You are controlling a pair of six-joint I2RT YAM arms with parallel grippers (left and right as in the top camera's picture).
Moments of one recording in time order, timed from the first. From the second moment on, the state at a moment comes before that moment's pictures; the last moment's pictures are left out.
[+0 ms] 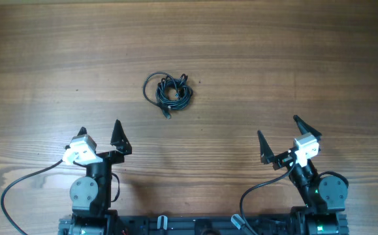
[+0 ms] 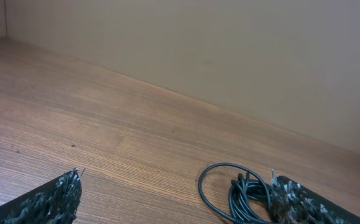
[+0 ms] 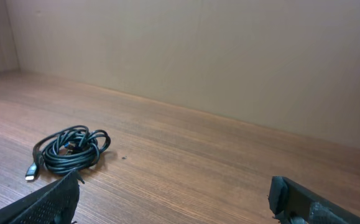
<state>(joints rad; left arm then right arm) -0.08 0.01 0.01 -0.06 -0.16 -0.32 0.03 0.02 0.01 0.02 -0.35 -0.09</state>
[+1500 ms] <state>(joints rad) -0.08 1.11 1.25 -0.90 0.26 -0.25 0.03 0.87 0.87 -0.55 -0.59 0.08</state>
